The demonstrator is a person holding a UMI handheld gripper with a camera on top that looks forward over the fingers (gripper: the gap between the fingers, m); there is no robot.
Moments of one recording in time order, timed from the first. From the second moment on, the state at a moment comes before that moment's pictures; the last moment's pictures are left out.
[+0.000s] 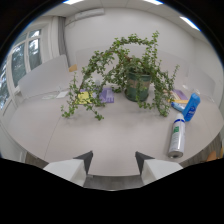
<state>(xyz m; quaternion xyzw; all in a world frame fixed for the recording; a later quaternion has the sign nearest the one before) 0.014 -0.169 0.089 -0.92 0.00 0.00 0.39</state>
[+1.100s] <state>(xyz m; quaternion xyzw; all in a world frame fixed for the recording) 0.441 -0.322 -0.133 -0.92 -0.03 -0.02 0.38</state>
